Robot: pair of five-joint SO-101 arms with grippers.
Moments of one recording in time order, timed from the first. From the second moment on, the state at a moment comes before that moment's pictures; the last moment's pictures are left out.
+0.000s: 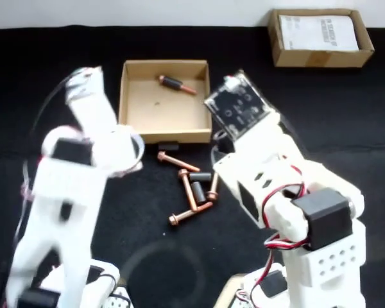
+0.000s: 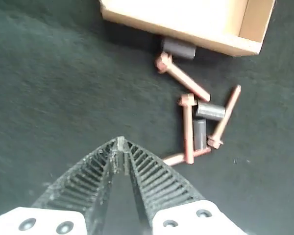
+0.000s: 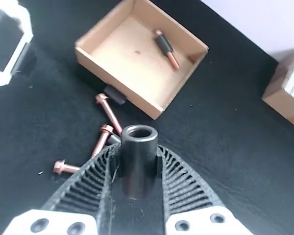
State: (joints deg) left arm 6.9 -25.7 16.8 85.8 34.2; right arm -28.1 -44.1 4.4 87.8 20.3
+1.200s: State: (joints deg) left arm 14.5 46.1 -38.9 99.6 48.2; right arm -17.8 -72.5 54.5 64.2 20.3
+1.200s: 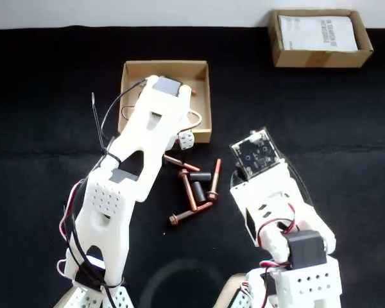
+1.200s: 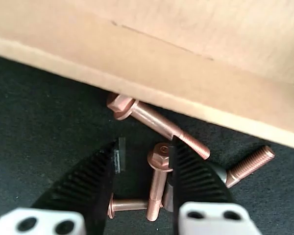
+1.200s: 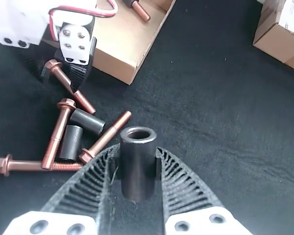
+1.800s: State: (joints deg) left arm 13.8 46.9 -39.0 95.3 48.2; right arm -17.7 -72.7 58.2 64.0 20.3
